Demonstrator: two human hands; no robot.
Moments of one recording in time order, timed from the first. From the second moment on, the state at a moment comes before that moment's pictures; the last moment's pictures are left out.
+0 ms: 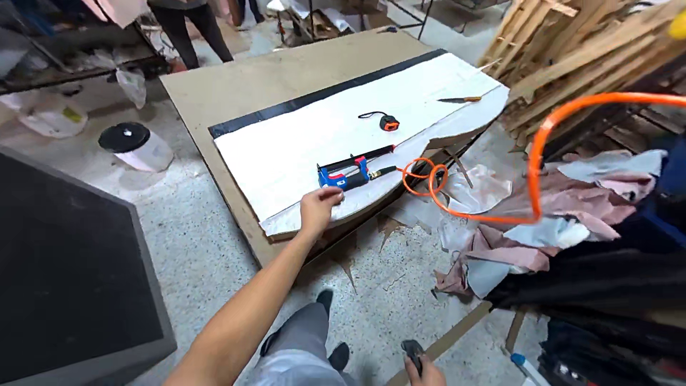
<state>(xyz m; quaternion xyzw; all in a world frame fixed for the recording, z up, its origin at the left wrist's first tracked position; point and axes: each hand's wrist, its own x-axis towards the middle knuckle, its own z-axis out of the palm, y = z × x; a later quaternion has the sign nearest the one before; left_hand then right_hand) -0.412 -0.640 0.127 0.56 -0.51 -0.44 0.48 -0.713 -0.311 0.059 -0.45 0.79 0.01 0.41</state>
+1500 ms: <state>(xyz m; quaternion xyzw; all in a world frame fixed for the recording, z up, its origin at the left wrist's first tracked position) -0.491 -0.871 0.035 0.61 -0.68 -0.16 0.37 -0.663 -0.848 0.092 -0.74 0.57 -0.21 0.27</state>
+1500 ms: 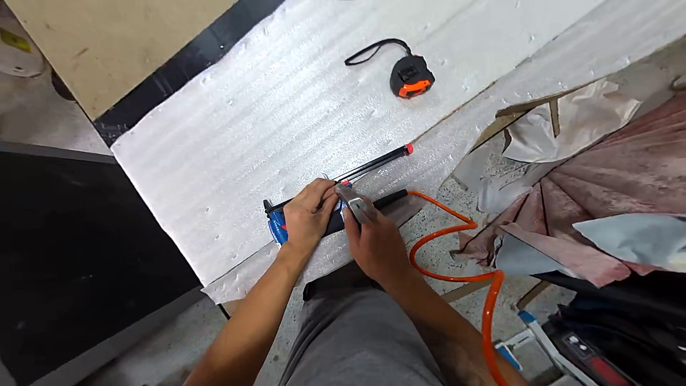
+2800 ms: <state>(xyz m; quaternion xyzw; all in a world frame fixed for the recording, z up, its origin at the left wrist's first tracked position) -0.492 -0.829 0.031 0.62 -0.67 -0.15 0.38 -0.686 -0.851 0.131 -0.75 0.63 -0.21 0.09</state>
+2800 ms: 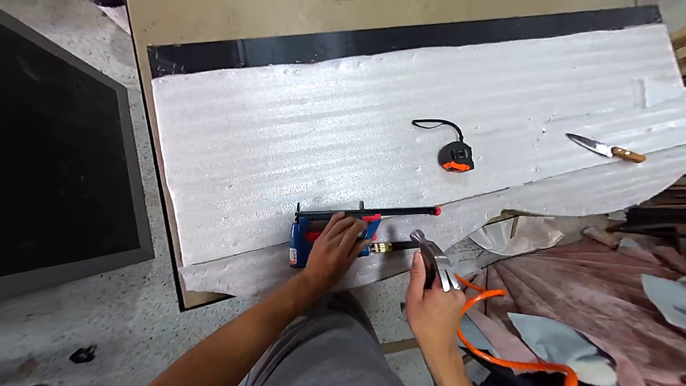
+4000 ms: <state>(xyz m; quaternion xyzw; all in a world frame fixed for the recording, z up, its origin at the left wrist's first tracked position) -0.418 -0.831 0.152 0.71 -0.57 -0.41 0.10 -0.677 -0.865 0.086 -0.84 0.49 -0.17 0.15</state>
